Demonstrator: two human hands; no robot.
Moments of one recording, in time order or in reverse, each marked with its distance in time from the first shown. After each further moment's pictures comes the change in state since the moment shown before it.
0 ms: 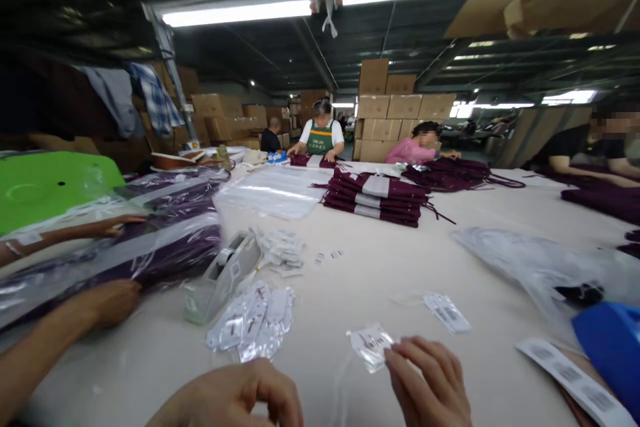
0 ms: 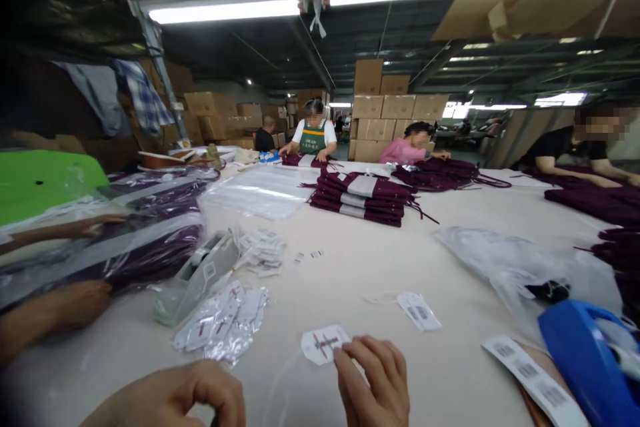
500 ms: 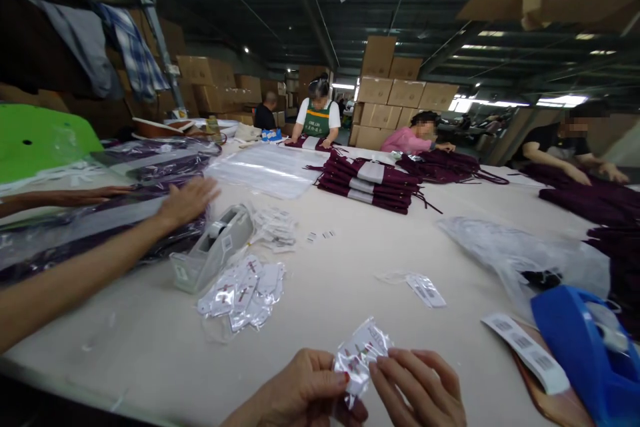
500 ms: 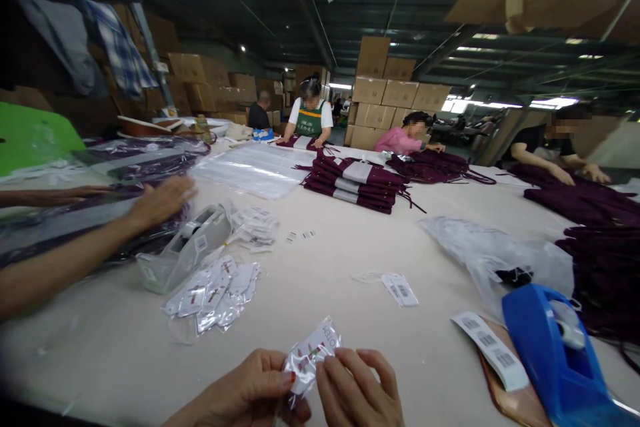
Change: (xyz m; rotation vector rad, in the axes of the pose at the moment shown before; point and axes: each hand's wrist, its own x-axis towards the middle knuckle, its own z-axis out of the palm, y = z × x) left_hand 0.063 -0.021 0.088 -0.908 0.062 -0.139; right_hand -0.006 -0.007 -0.039 0.024 -0.195 -0.322
